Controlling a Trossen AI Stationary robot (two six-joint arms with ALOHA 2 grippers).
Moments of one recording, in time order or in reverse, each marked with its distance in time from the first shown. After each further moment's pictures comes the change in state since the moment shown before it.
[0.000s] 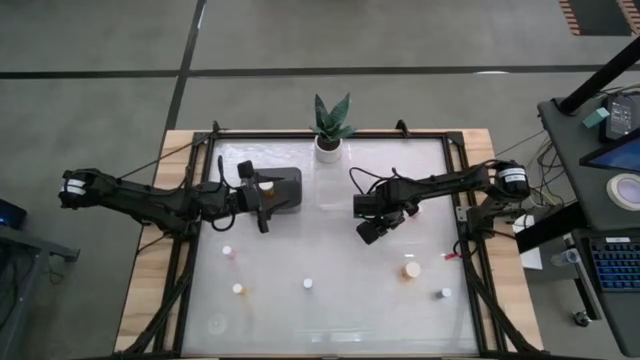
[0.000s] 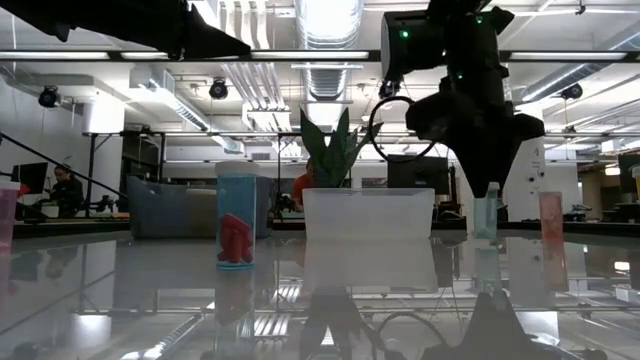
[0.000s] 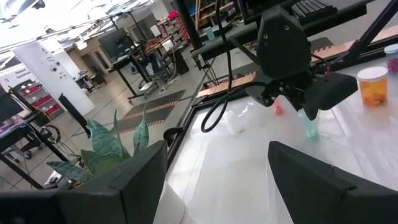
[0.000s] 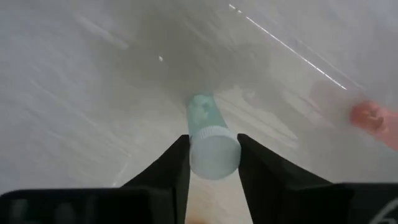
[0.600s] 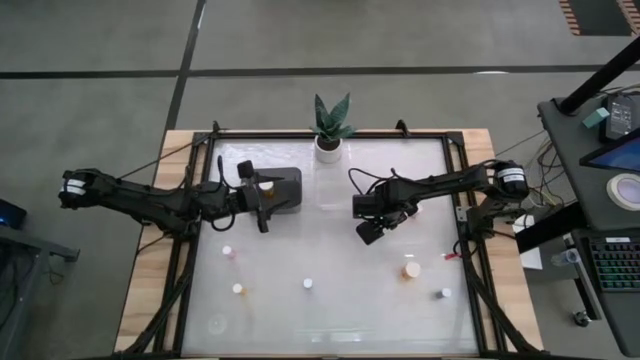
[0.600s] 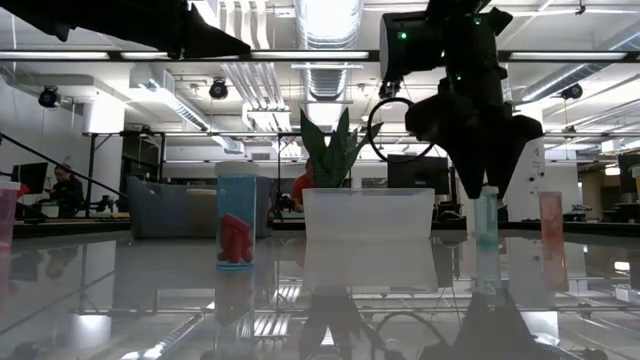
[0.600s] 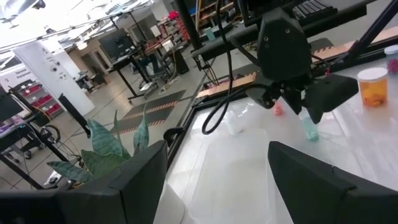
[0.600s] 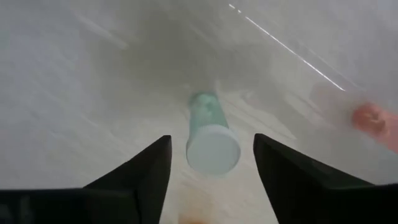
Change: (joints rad) left arm 0.000 -0.002 0.000 -0.002 0.000 -0.001; right arm 0.000 0.013 0.004 0.002 0.000 -0.013
